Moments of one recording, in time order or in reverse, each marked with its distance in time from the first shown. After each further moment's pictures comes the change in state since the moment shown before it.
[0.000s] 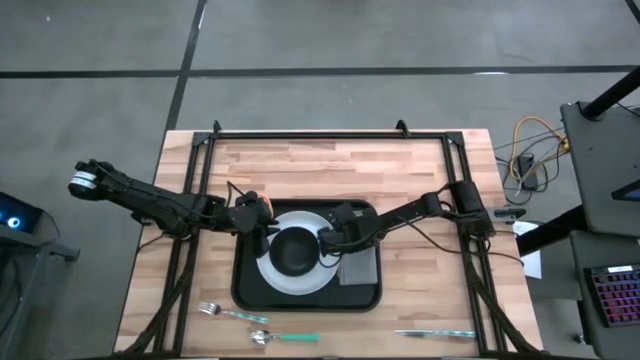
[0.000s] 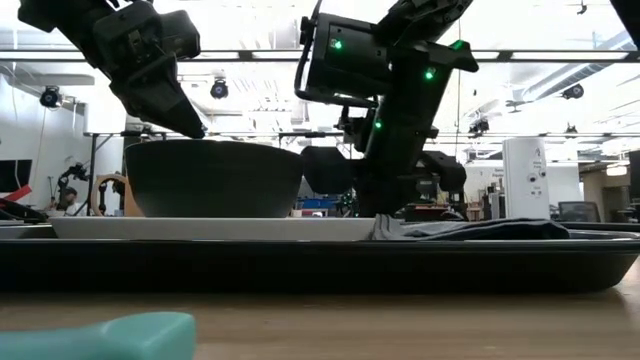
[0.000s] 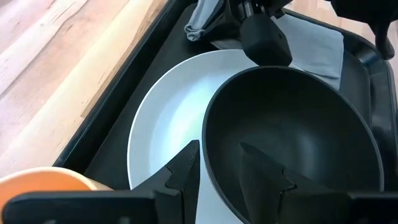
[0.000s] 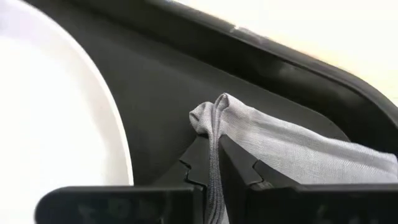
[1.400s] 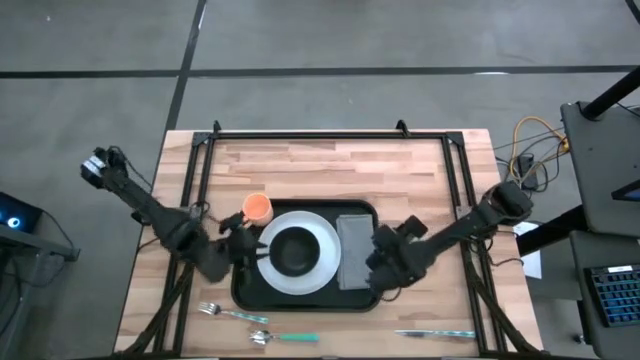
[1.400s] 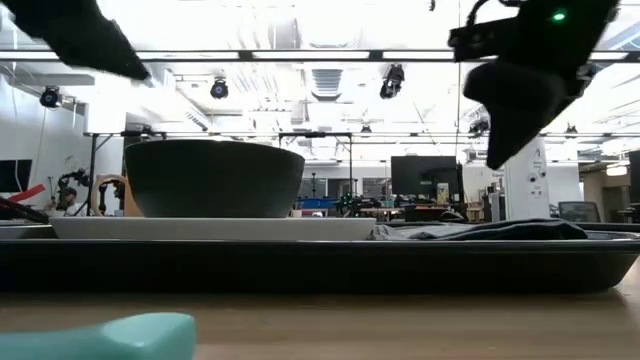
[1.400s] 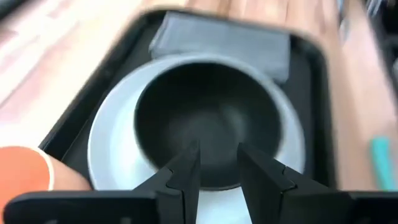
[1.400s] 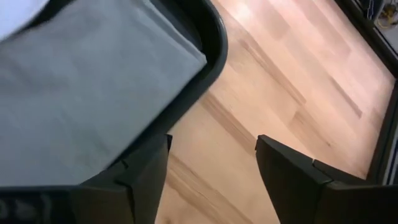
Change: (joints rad) left arm -0.455 0.011 0.093 -0.150 -0.361 -0.227; right arm 0.324 -0.304 -0.143 -0.549 0.006 0.050
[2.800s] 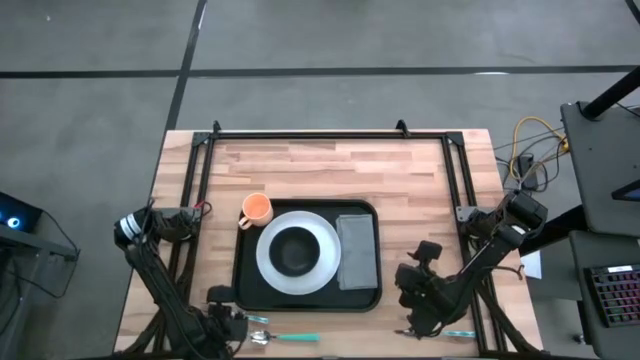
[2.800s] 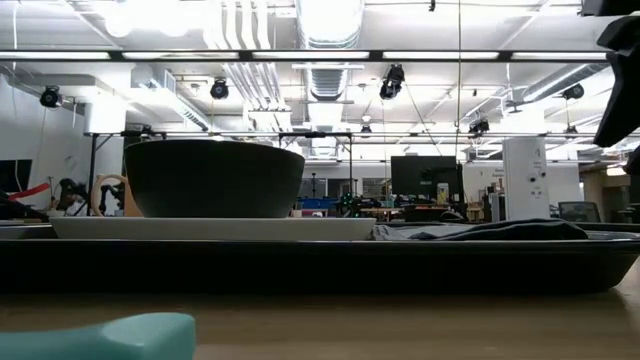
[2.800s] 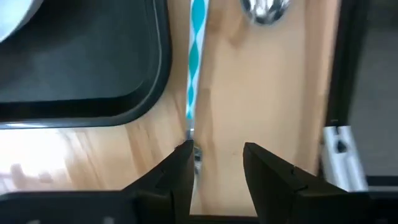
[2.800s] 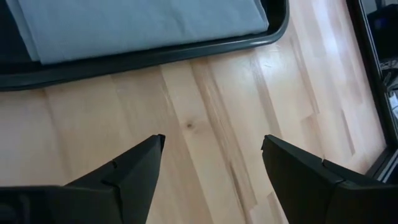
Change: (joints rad) left arm -0.346 0.773 0.765 -0.791 0.614 -0.206; right arm 0.357 -0.010 -0.080 -0.013 -0.008 -0.125
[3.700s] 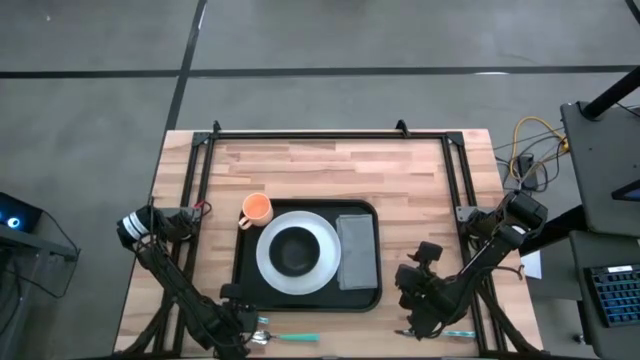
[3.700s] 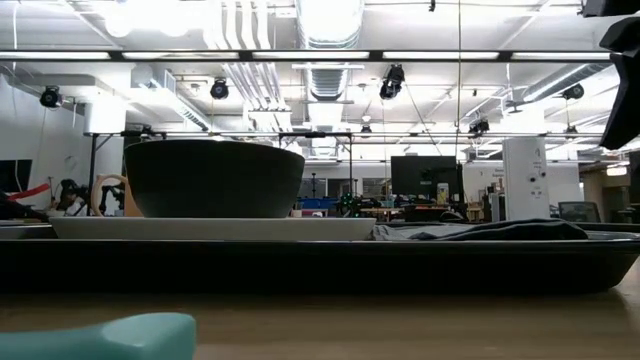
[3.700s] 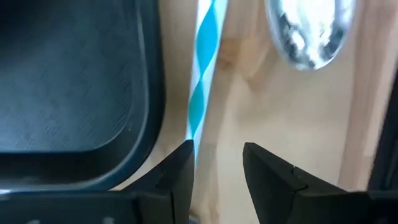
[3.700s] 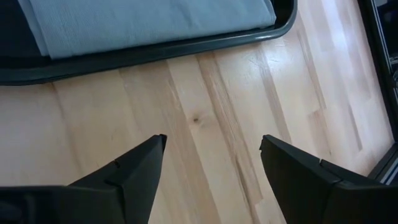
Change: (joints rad) left arm 0.055 -0.002 -0.250 0.348 -0.009 0.014; right arm 0.003 0.000 0.007 0.006 -0.030 -0.001
